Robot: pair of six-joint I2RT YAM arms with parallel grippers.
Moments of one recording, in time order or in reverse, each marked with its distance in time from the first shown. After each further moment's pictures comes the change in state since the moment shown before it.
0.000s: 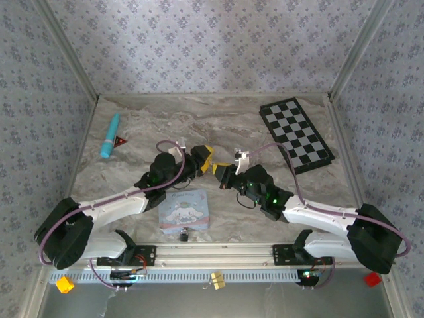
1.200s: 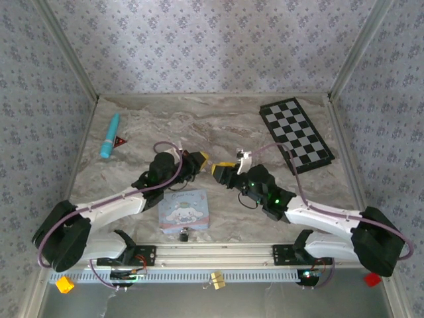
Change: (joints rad) left arm 0.041 -0.040 -0.006 -0.136 -0.035 0.062; right arm -0.022 -0.053 -0.005 -0.048 0.012 0.013
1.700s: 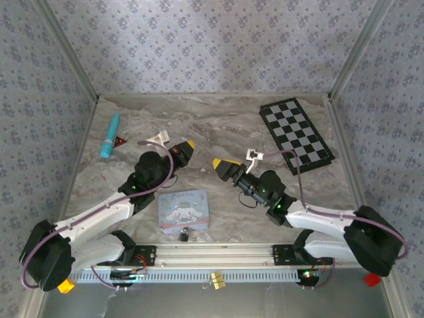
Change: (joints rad) left arm -0.003 -0.155 0.018 0.001 -0.190 0.480; right arm -0.026 0.075 -0.130 0.476 -0.083 0.263
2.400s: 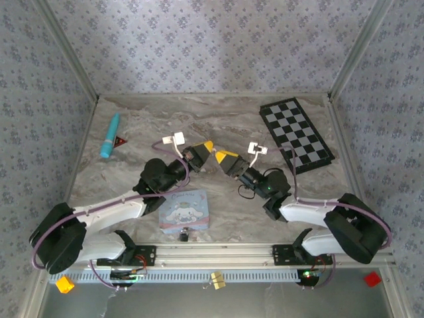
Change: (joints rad) left arm -0.096 0.151 -0.026 0.430 0.137 0.057; right arm -0.098 0.120 0.000 0.341 -0.176 0.099
